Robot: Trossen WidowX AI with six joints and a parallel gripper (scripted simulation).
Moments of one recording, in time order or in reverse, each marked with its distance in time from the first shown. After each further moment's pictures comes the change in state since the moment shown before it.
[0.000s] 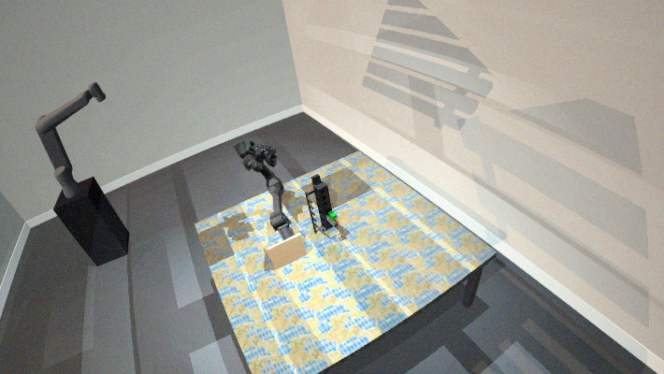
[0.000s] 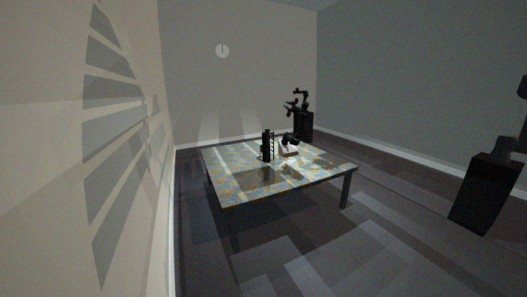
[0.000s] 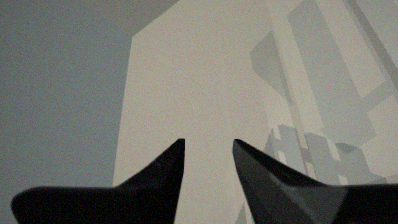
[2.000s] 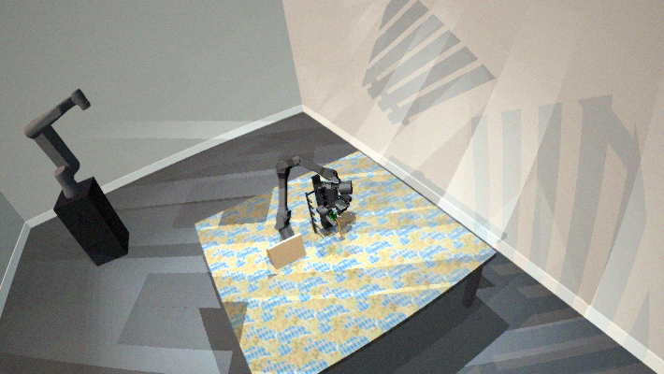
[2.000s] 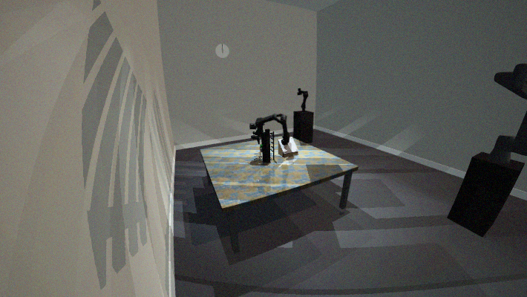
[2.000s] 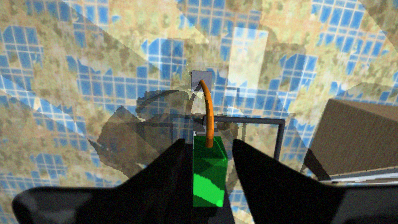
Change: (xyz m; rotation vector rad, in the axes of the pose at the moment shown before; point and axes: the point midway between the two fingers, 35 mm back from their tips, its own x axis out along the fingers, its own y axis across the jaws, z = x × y) arm 0.107 -0.404 0.200 -0.909 0.403 -2.053
